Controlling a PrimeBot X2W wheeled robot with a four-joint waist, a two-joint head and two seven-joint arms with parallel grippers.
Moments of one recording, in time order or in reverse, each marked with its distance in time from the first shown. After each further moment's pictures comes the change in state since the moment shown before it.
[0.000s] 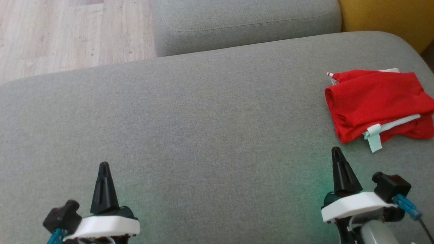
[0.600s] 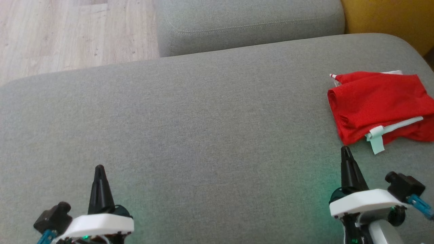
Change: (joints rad) left arm 0.000 0.000 0.010 0.000 -0.160 -0.005 0.049; right arm 0.000 0.000 -0.022 -0.012 0.187 0.000 0.043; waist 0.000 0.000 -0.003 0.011
